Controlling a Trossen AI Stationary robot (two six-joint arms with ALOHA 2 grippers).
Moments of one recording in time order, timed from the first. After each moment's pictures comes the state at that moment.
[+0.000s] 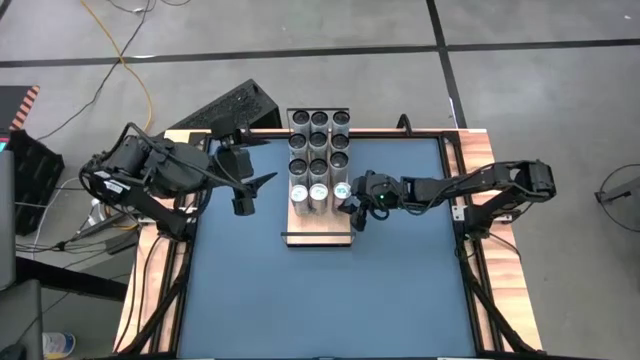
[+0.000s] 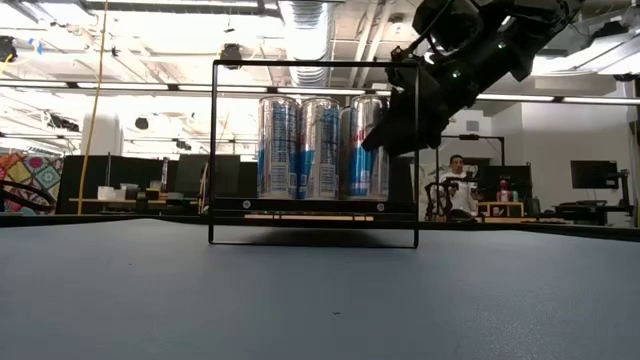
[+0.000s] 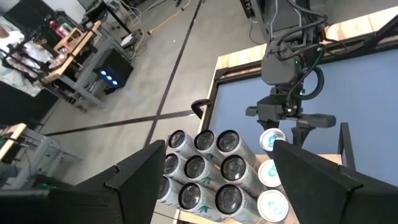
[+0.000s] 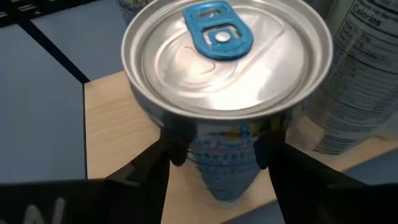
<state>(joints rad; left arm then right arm) -0.29 1.49 2.17 -1.14 -0.75 0.23 -0.10 1.44 0.75 0.11 0.14 0.24</state>
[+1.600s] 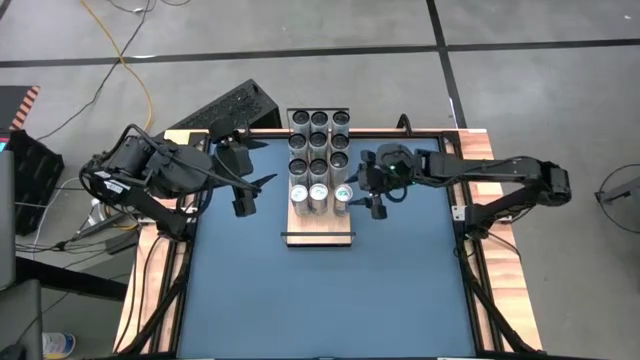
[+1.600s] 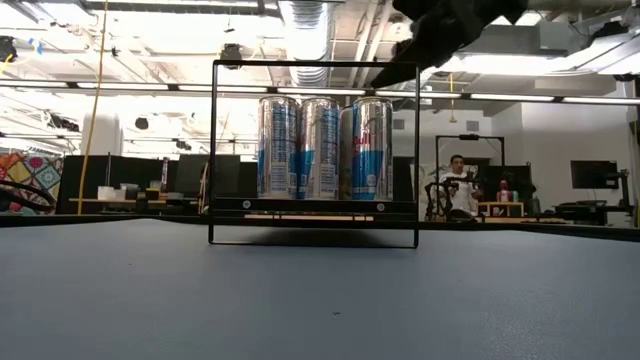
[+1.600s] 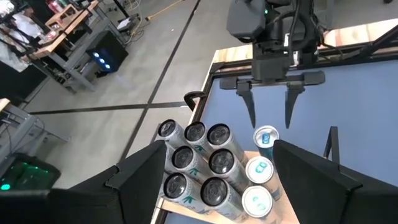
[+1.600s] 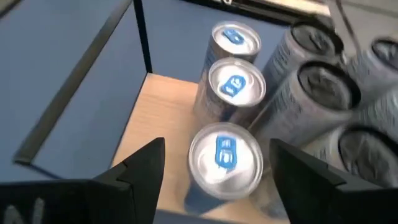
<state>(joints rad) -0.29 1.49 2.17 -1.17 -0.75 0.09 -0.19 1.30 1.03 -0.34 -0.16 -0.33</state>
